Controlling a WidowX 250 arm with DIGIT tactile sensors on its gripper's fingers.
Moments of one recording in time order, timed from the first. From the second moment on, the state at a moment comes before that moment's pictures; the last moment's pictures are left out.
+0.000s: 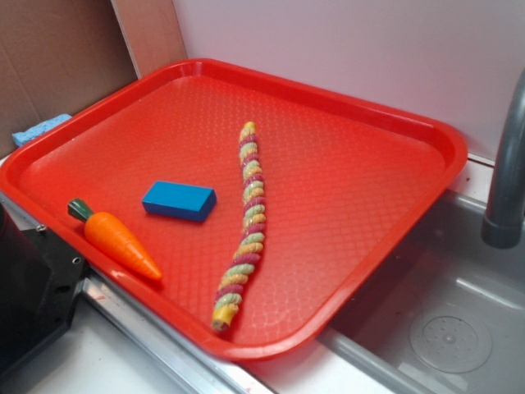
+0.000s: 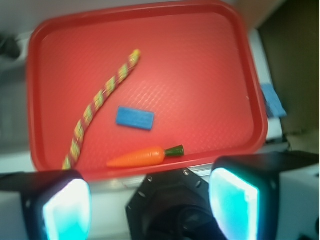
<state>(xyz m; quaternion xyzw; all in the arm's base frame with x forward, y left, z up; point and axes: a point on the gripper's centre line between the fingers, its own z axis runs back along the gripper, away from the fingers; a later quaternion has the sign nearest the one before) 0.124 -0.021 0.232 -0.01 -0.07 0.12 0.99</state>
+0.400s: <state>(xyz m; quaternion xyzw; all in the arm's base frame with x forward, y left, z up) 0.150 -0.034 0.199 -0.05 -0.08 0.27 0.96</state>
